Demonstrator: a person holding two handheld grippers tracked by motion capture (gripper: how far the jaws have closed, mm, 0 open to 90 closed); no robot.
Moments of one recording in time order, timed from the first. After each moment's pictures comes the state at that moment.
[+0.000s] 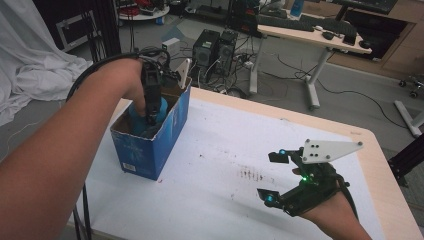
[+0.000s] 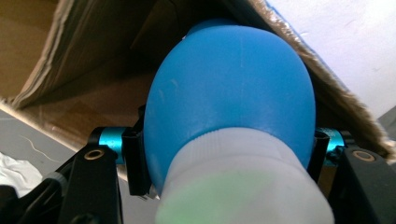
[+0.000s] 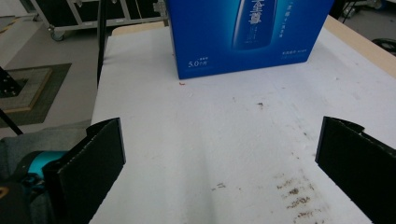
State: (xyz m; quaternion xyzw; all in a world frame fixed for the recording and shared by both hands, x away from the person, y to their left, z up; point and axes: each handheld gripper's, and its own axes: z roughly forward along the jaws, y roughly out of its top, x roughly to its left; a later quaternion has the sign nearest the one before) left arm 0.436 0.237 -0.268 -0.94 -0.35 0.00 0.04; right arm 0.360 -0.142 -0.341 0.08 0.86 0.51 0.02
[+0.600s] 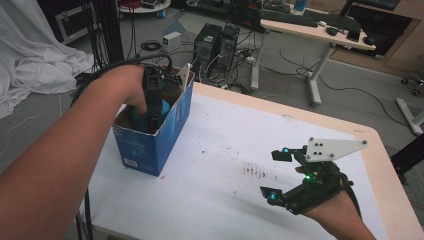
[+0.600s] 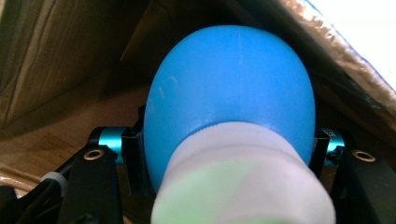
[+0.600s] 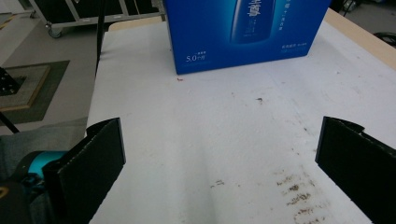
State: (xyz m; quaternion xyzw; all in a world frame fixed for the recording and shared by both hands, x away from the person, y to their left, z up) left arm 0.437 0.244 -0.292 -0.94 -0.33 0.01 0.02; right arm 0.363 -0.139 -0.345 0.09 0.86 0.50 0.02
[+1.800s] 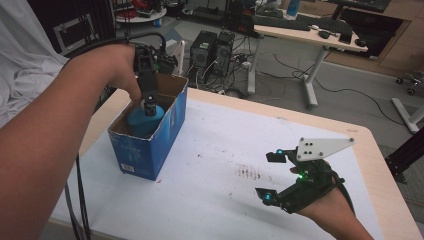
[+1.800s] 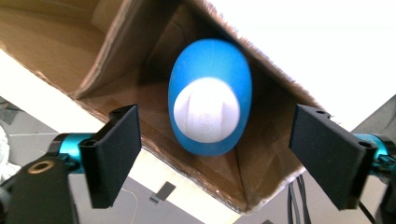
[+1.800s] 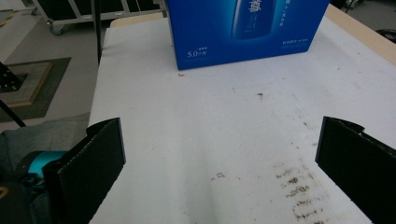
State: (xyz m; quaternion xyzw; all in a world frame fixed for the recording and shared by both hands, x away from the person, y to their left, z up) left arm 0.426 0.232 -0.221 -0.94 -0.33 -0.03 0.01; right arm 0.362 -0.145 -0.344 0.08 0.86 0.49 0.02
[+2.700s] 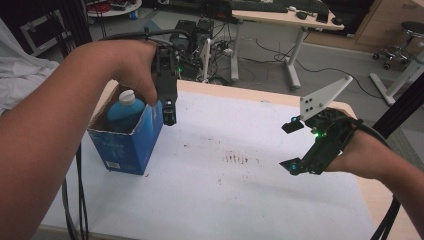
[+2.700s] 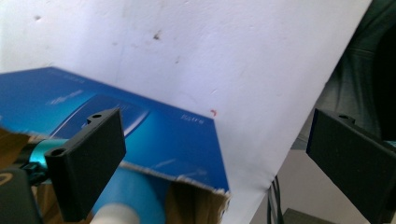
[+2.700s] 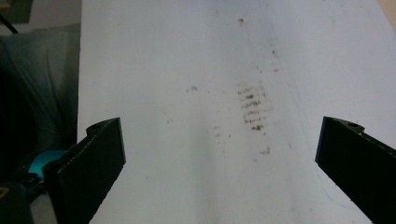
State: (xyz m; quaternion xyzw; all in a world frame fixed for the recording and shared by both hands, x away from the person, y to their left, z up) left arm 0.414 0.138 -0.216 -0.98 -0.18 0.02 -0.01; right arm 0.385 -0.179 -0.278 0.05 0.95 0.31 0.03
